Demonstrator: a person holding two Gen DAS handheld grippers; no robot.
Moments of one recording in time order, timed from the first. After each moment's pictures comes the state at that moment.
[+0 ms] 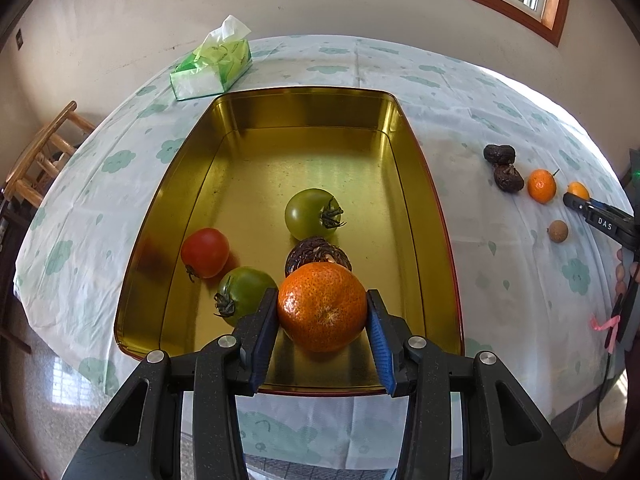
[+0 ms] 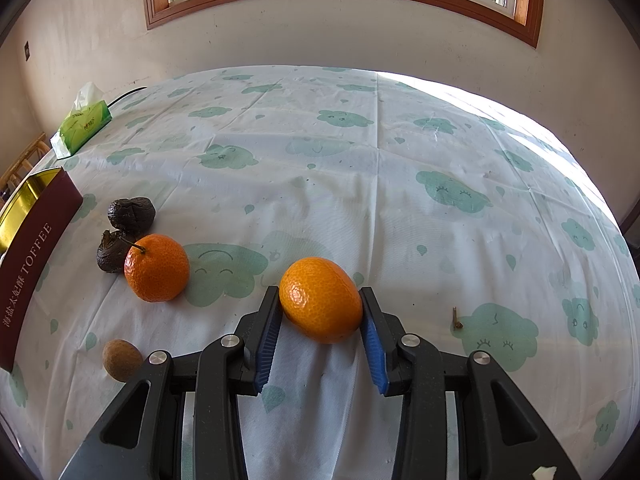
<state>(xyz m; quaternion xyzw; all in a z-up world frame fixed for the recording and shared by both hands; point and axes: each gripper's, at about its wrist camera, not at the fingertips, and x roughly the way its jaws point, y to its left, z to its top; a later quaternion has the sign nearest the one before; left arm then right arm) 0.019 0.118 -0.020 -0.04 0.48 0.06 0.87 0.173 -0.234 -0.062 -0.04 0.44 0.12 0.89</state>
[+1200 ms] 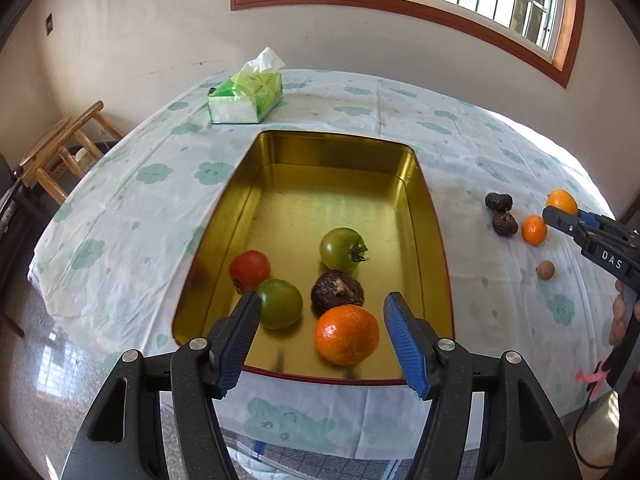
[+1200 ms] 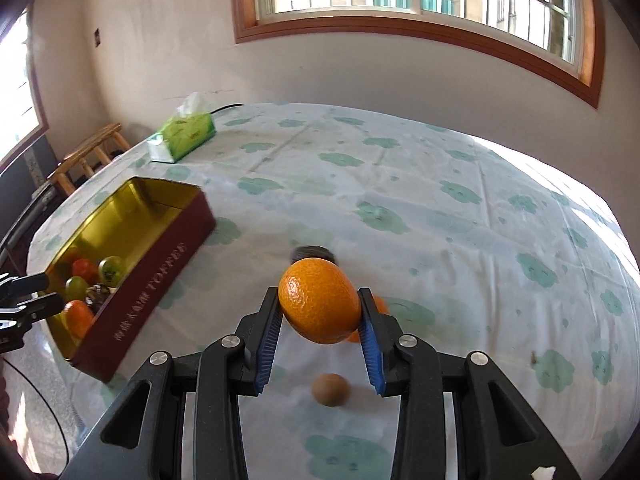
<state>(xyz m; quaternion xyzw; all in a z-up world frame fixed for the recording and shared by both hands) -0.006 0.141 0.016 -0.07 0.43 0.09 0.90 0.119 -0.116 0.014 -0.06 0.38 0.28 0.88</state>
